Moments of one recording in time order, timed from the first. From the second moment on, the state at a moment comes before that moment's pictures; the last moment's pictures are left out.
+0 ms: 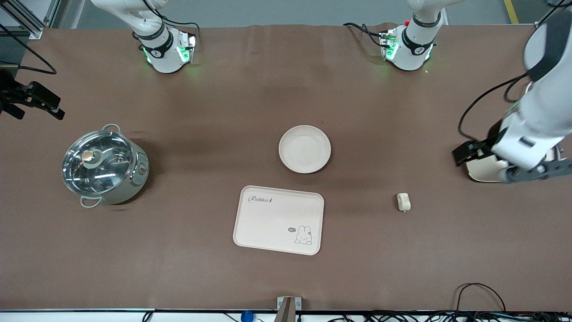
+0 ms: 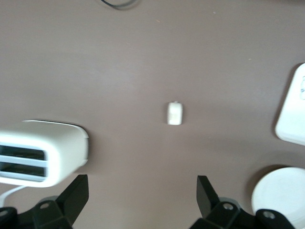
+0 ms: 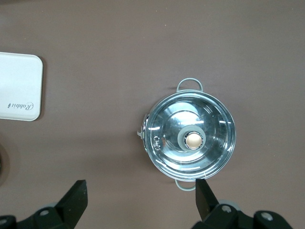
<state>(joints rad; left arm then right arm) 0.25 0.22 -0.49 -1.39 0.20 1.60 -0.31 0.01 -0.11 -0.05 -1.67 0.01 1.65 -0.01</state>
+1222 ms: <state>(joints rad) -0.11 0.09 0.06 -1.40 -0.04 1.53 -0.23 0.03 -0.11 -0.05 -1.66 -0.01 1.63 -0.01</state>
